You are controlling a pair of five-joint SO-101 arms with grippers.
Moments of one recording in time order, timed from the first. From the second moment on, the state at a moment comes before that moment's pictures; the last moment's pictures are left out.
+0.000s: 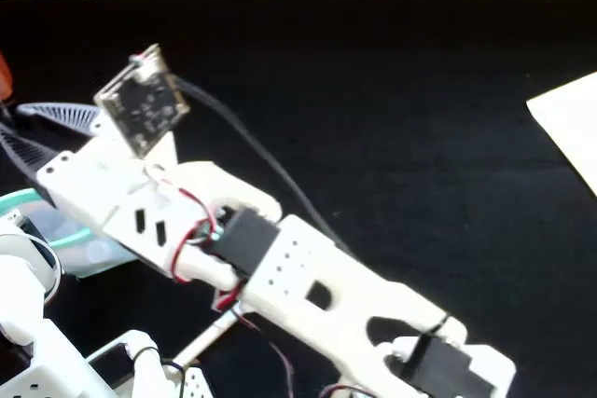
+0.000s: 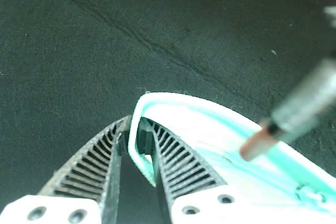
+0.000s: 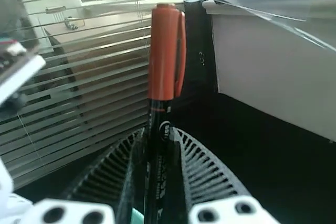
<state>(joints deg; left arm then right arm) -38.3 -53.1 21.0 94.1 -29.1 -66.1 -12.2 1.4 17.1 -10.8</state>
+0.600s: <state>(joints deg) -38.3 -53.1 21.0 94.1 -29.1 -66.5 -7.3 4.8 16.1 -10.9</state>
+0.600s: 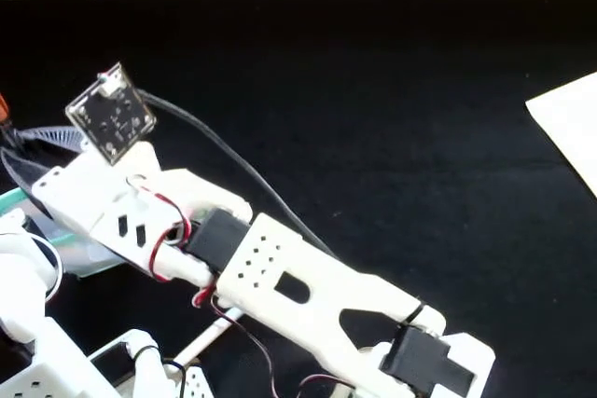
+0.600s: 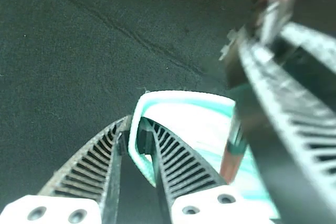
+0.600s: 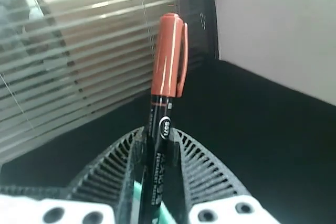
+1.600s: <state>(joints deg) -38.3 -53.1 21.0 94.1 -29.1 -66.5 -22.0 19.8 17.9 -8.5</state>
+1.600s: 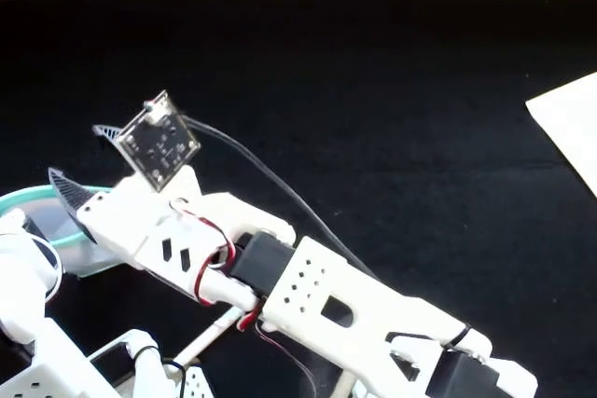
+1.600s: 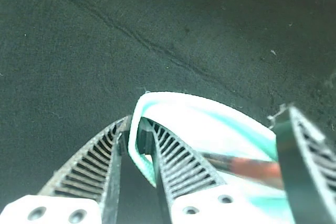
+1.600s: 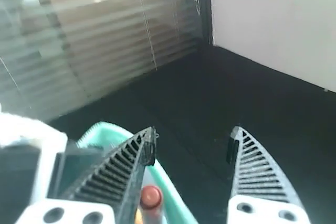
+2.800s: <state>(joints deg) -38.3 -53.1 21.1 94.1 -29.1 -62.5 -22.5 9.5 40.6 -5.1</state>
